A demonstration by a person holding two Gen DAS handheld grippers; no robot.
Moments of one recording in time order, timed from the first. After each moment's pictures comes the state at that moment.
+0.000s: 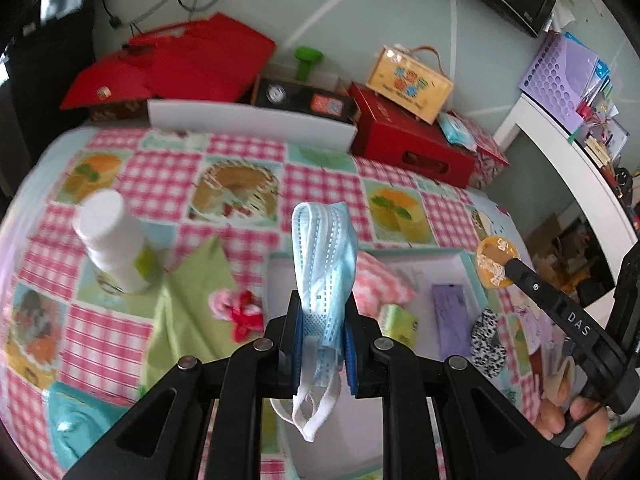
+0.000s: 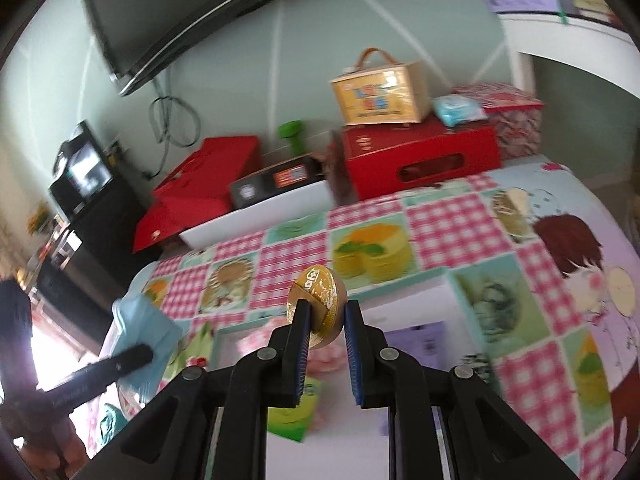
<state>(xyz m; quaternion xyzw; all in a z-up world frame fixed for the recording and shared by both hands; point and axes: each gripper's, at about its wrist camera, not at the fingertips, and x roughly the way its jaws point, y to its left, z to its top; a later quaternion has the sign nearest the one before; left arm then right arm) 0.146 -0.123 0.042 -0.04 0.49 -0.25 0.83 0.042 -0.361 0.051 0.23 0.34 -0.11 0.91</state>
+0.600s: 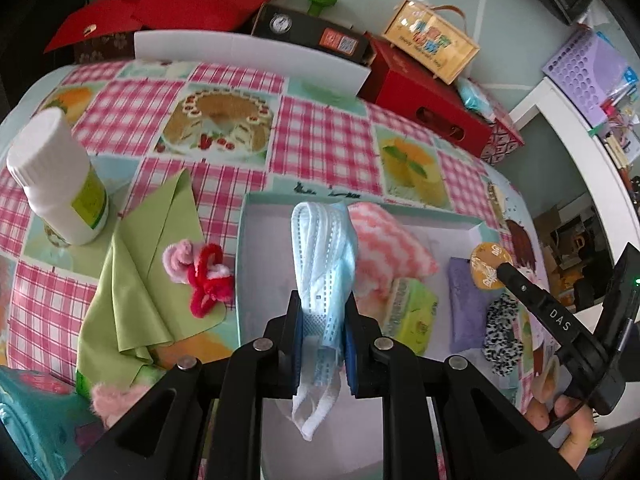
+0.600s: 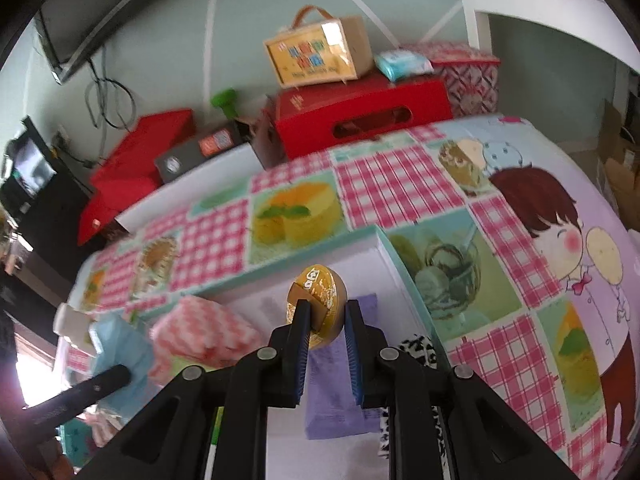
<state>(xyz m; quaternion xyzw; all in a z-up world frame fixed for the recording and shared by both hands) 0.164 -0.146 -0.021 -0.05 0.56 -0.24 0.79 0.057 -0.390 -0.010 0.24 0.41 -0.17 0.86</state>
